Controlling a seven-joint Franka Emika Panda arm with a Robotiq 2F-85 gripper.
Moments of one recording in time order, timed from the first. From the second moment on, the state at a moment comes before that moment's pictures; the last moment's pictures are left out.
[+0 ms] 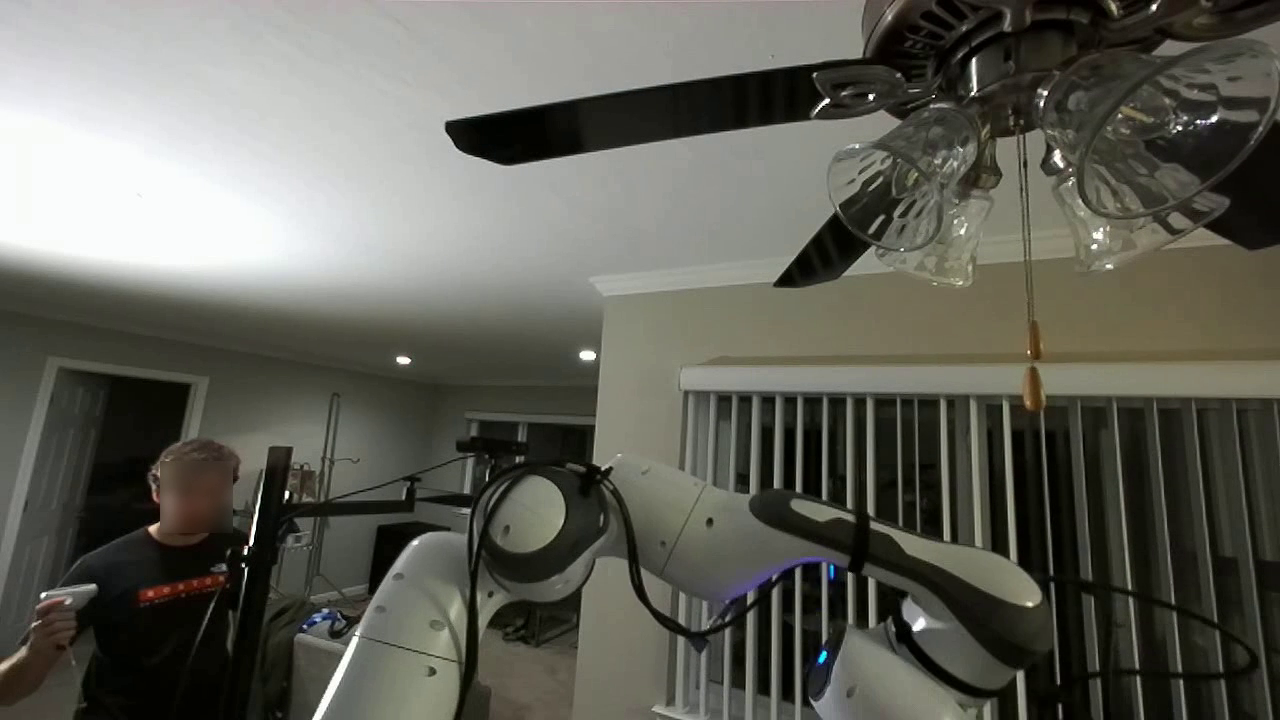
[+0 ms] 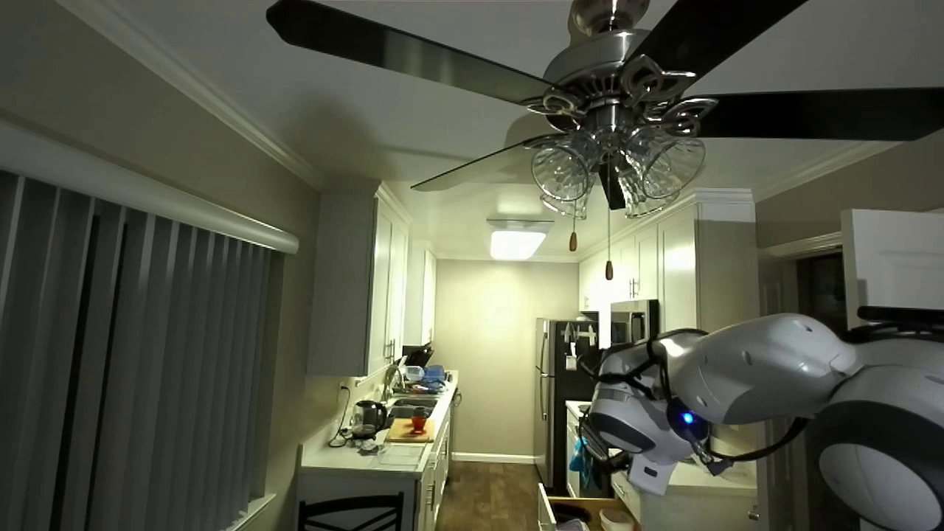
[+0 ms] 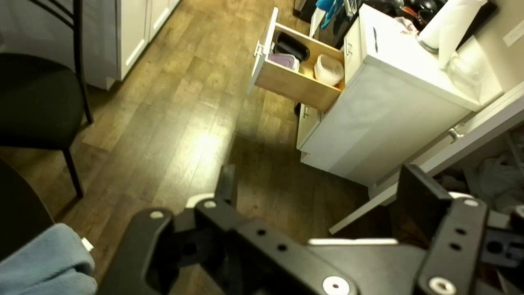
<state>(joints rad) 1.01 0.43 -1.21 -1.85 2.52 3.45 0.83</state>
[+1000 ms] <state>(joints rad) 1.48 0.33 -1.67 -1.79 2.51 3.45 1.03</state>
